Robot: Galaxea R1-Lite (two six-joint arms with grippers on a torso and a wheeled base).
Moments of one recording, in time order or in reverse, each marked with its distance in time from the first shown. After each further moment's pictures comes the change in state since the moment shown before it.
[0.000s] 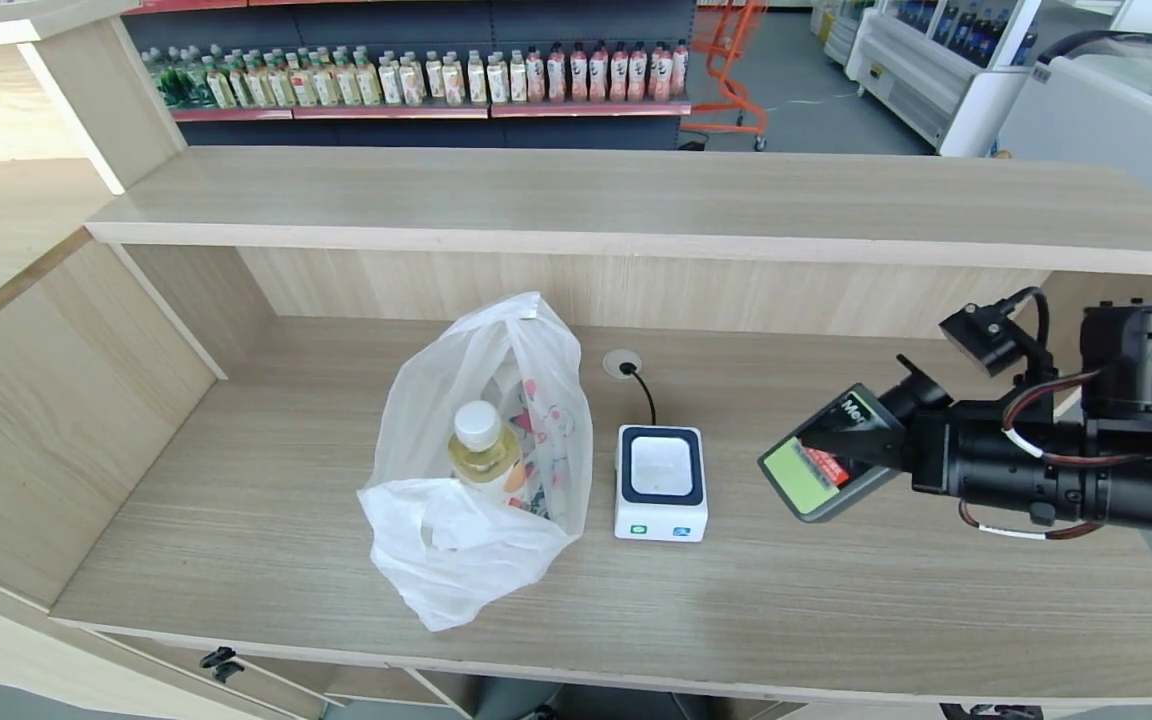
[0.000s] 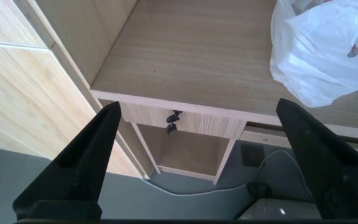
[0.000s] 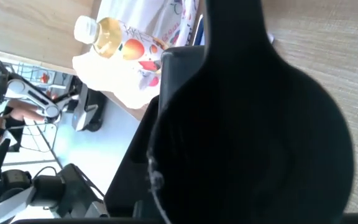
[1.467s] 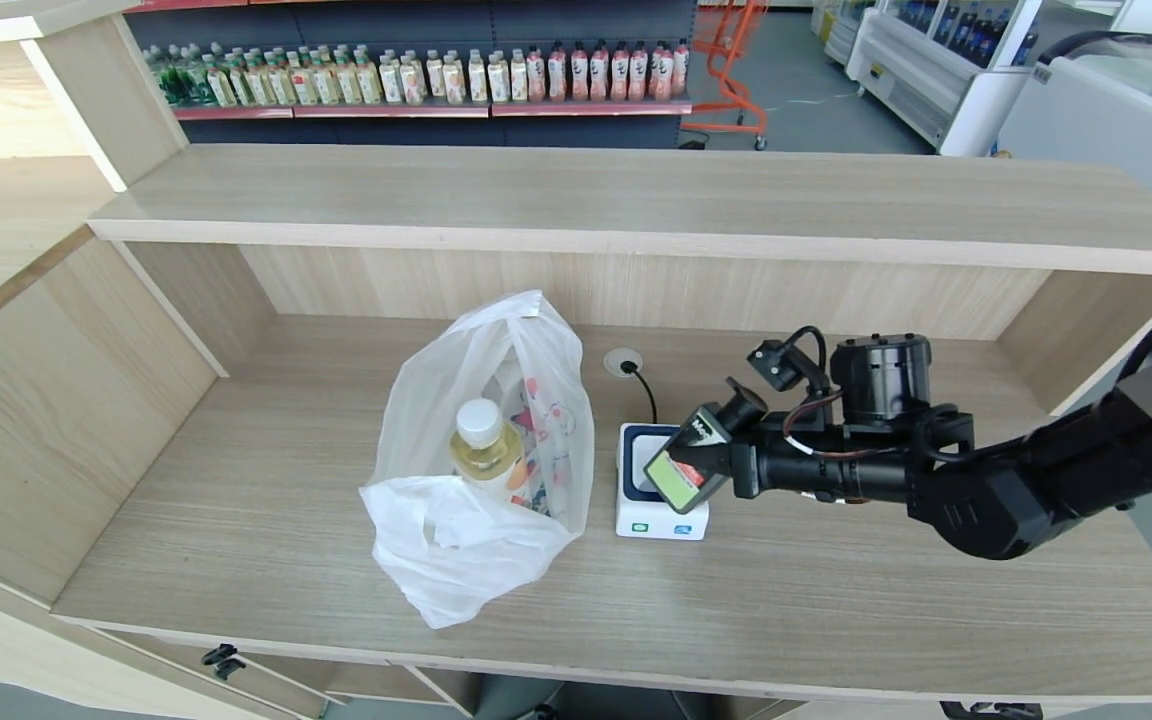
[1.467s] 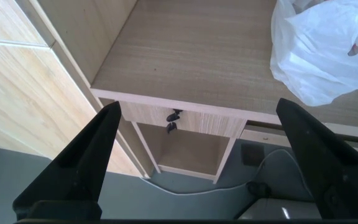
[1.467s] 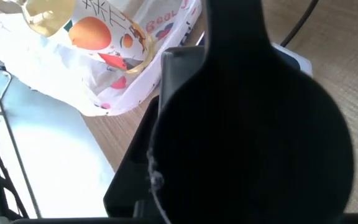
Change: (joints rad) left arm 0.000 0.000 0.000 0.000 0.000 0.000; right arm 0.154 0.443 -0.232 -0.214 -0.057 -0.215
